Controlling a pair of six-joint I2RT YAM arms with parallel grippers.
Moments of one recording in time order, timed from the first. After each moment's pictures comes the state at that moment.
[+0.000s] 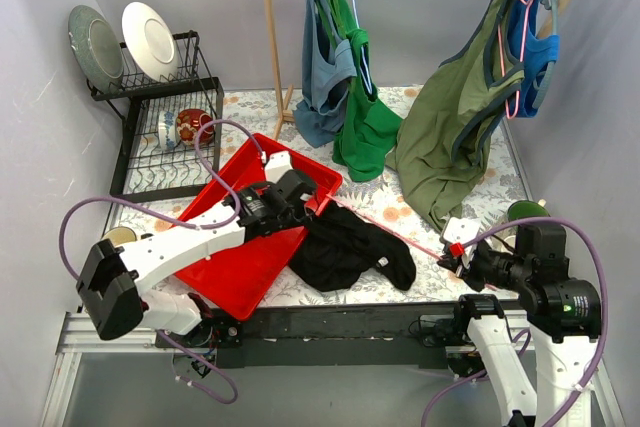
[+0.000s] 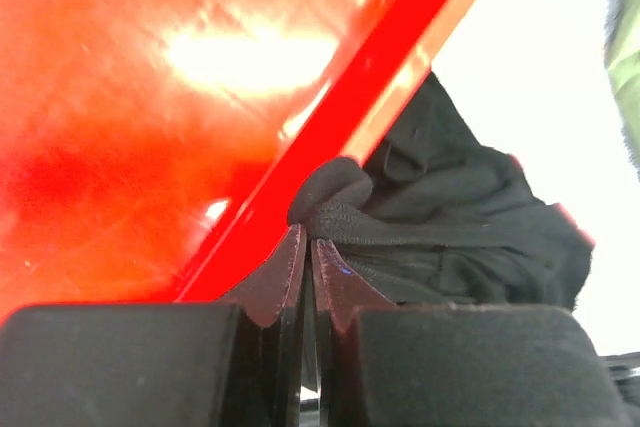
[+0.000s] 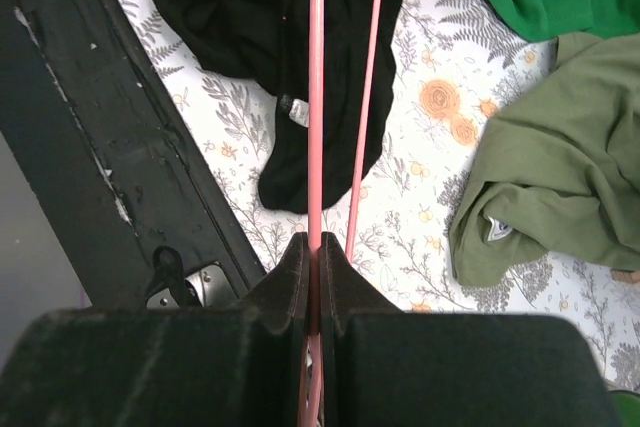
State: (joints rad) left arm -0.93 1.34 1.04 -0.66 -0.44 -0.97; right arm 0.06 0.46 1.02 -1.40 -0.74 -0.86
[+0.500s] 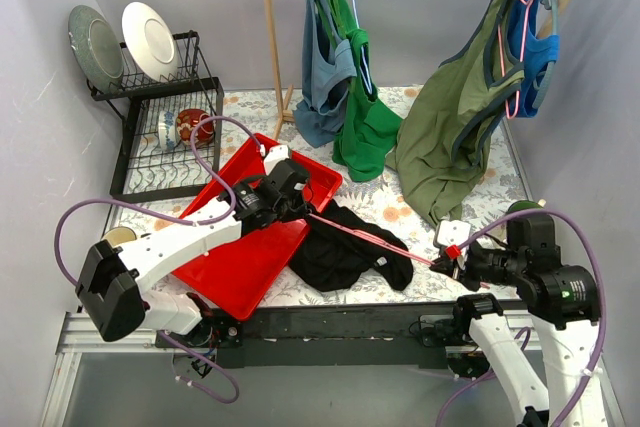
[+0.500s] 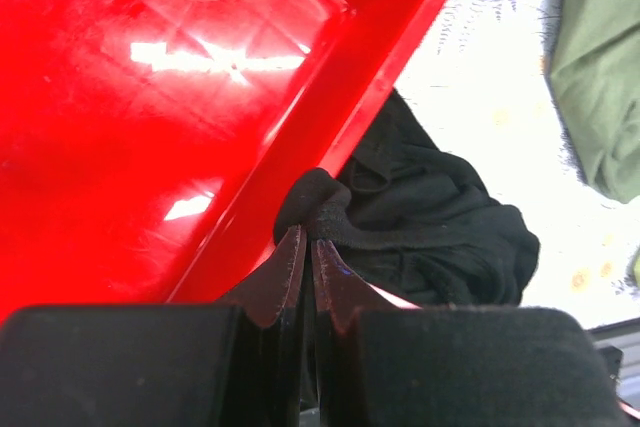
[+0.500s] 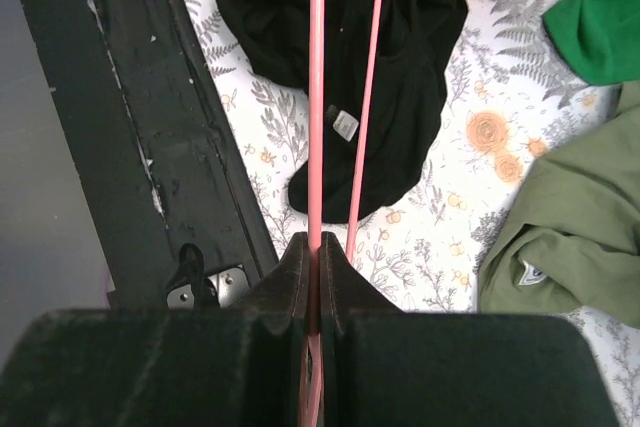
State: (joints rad) left arm -0.84 1.32 1.04 -0.58 -0.33 -0.91; right arm 0.17 0.50 1.01 -1.39 -0.79 -0.88
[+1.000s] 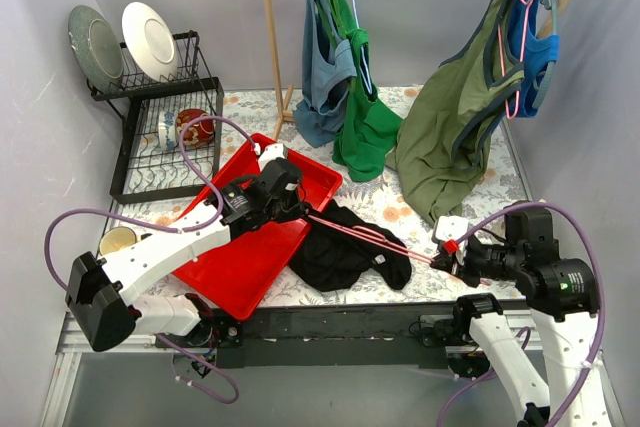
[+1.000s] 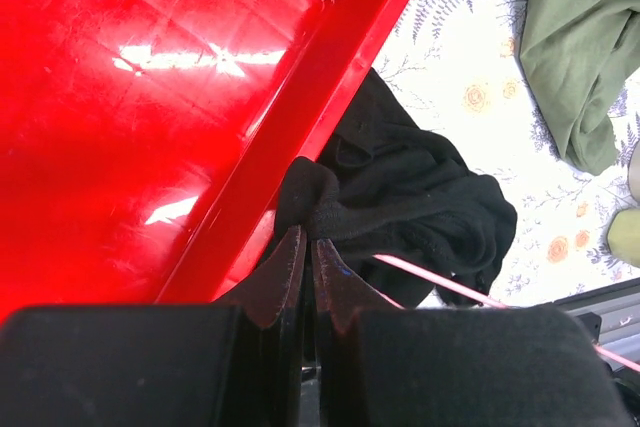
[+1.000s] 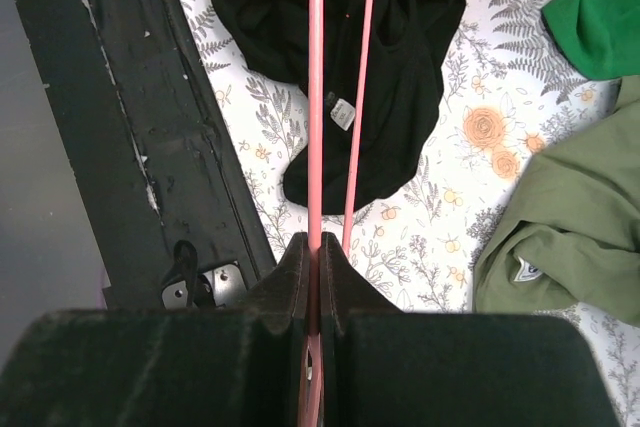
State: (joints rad) left arm -0.84 1.25 1.05 -0.62 -0.29 -0.89; right arm 0.17 0.54 1.01 -1.39 -0.77 -0.90
